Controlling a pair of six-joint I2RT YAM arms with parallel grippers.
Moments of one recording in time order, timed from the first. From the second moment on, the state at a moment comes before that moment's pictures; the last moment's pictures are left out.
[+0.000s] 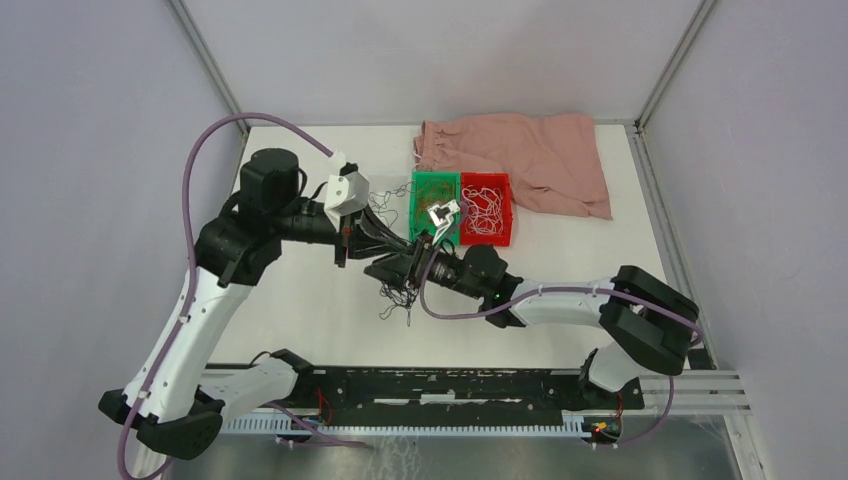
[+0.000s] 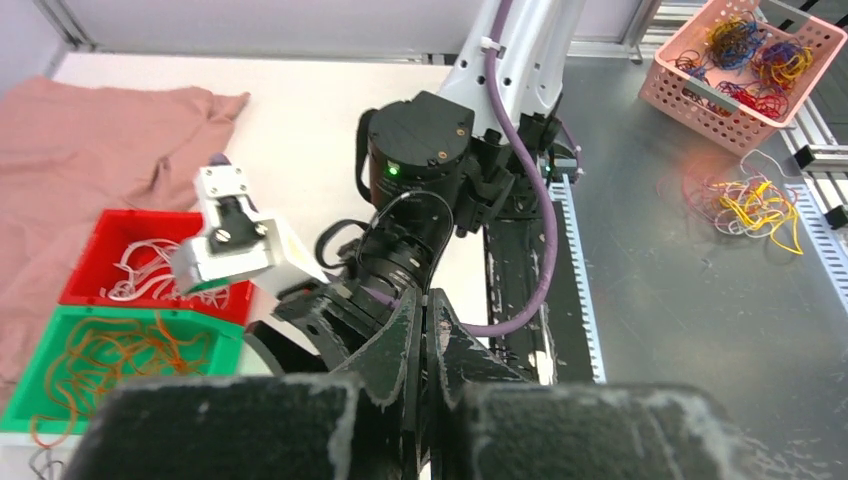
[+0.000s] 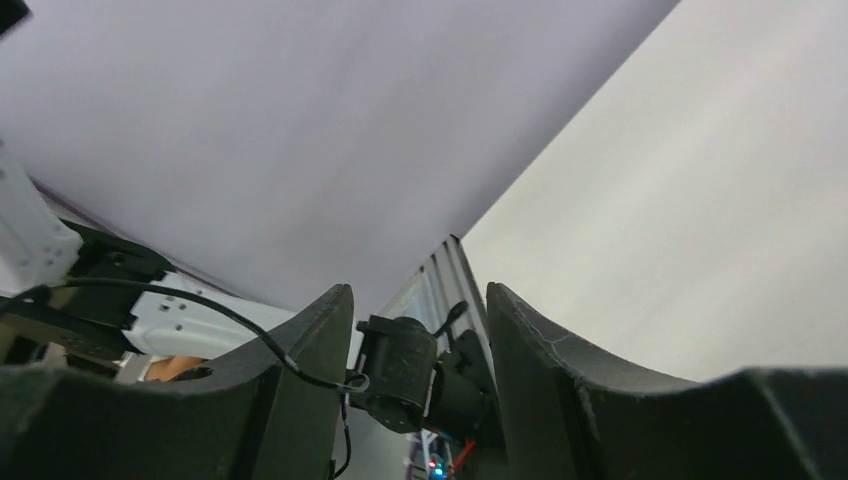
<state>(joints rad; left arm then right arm) -0.50 1.03 1.40 -0.78 1.04 0.33 1.05 1.58 0.73 1.05 -0.18 0.93</state>
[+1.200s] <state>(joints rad) -0.50 1.12 2.06 -0.86 0.66 0.51 1.06 1.28 0.65 0.38 0.32 0.58</state>
